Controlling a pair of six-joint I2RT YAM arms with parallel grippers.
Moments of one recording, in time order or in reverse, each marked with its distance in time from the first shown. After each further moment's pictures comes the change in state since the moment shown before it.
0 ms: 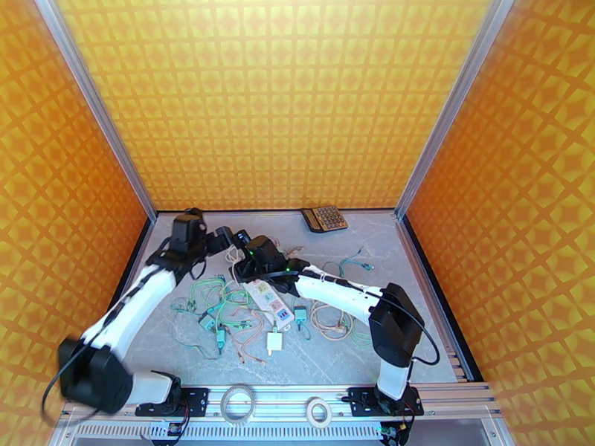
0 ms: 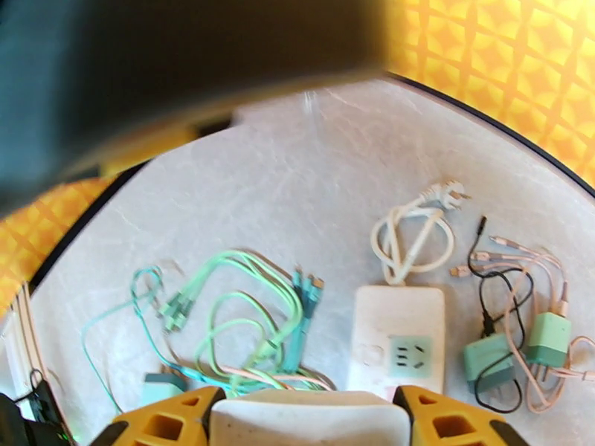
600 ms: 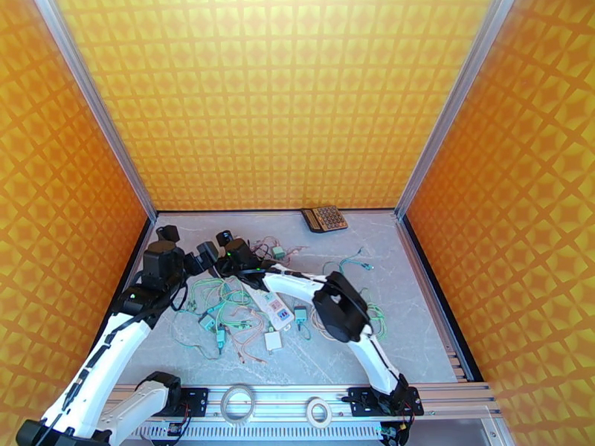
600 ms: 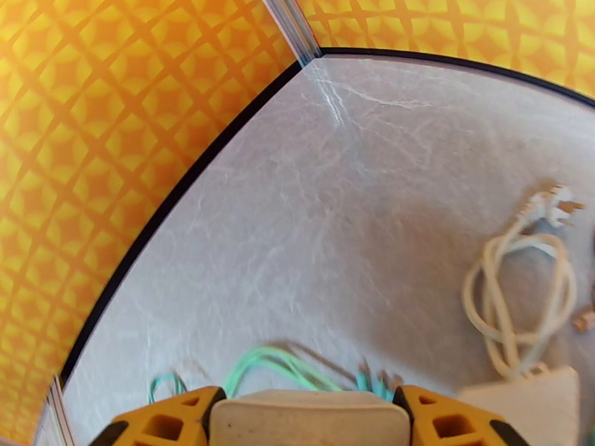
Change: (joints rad) left arm 0.003 -0.317 -0.170 -0.082 -0.071 0.014; right arm 0.008 0.483 0.375 0.188 -0.067 0.269
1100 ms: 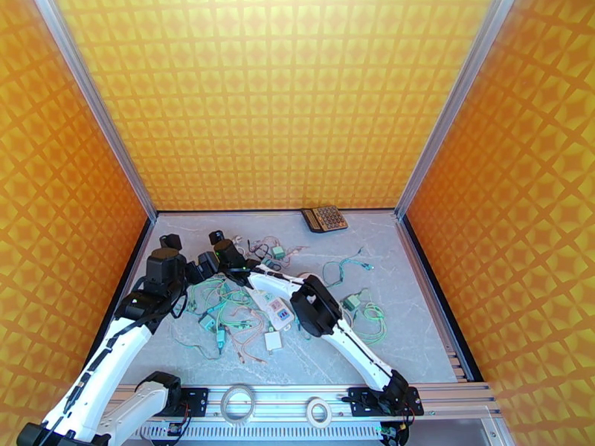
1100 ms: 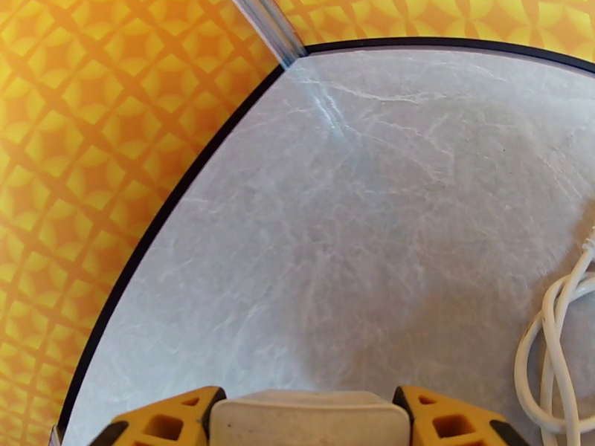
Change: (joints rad) left arm 0.000 -0.020 -0.060 -0.027 0.000 0.014; right arm 0.004 0.324 0.418 -0.090 0.025 0.061
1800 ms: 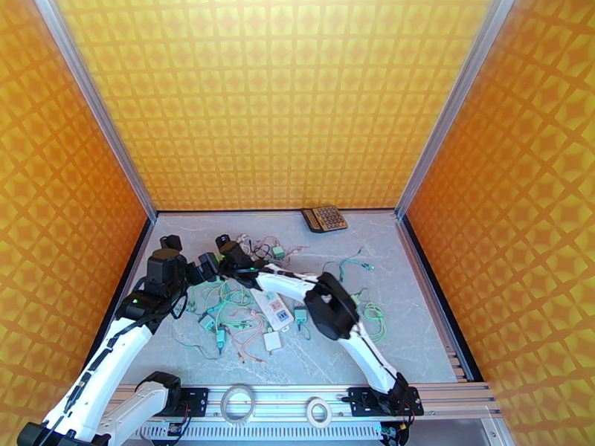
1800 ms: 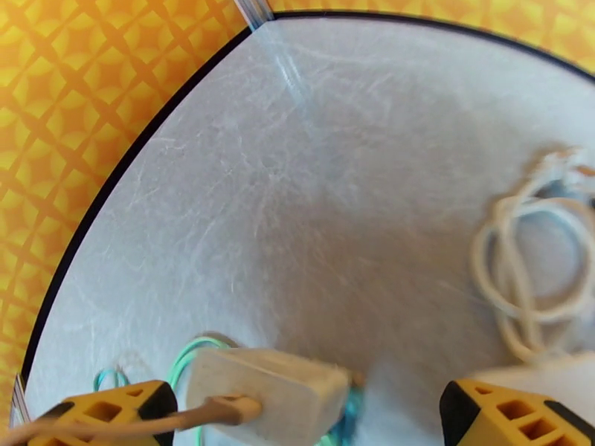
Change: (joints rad) left arm 0.001 0.000 -0.002 -0.001 -0.005 -0.001; right arm 0.005 -0.370 -0.437 -0.073 0.084 -0.141
